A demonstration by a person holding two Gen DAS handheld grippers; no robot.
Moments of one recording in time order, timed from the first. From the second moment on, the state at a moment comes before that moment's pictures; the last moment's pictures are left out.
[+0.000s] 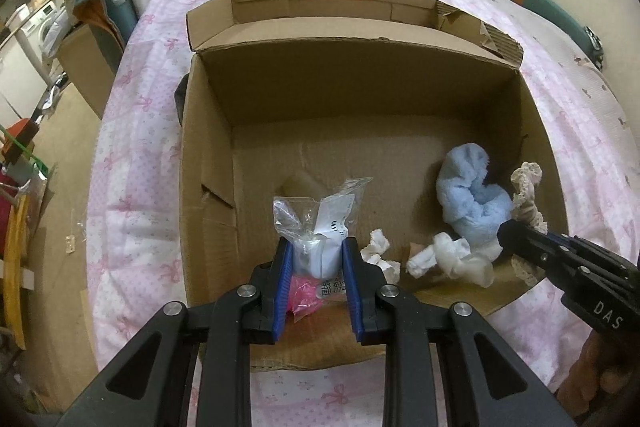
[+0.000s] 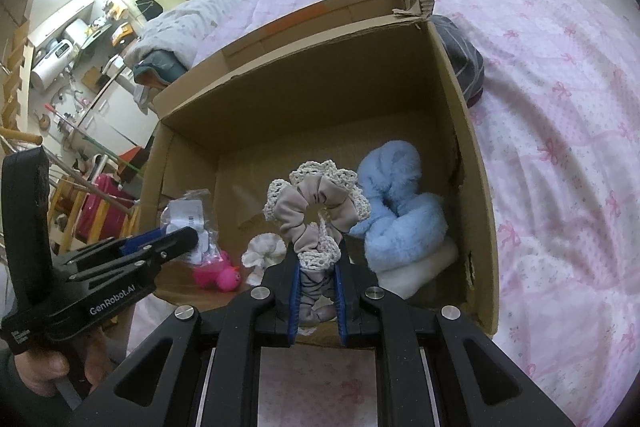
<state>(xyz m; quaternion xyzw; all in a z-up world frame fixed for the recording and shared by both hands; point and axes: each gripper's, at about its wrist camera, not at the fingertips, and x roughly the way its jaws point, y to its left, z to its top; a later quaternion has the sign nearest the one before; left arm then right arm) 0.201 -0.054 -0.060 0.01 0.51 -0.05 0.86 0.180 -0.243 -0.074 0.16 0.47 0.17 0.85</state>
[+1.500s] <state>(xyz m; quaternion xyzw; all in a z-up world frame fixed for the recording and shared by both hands) 0.143 -0.014 0.006 -0.02 0.42 0.02 0.91 0.153 -0.255 -0.009 0.20 0.37 0.14 0.90</state>
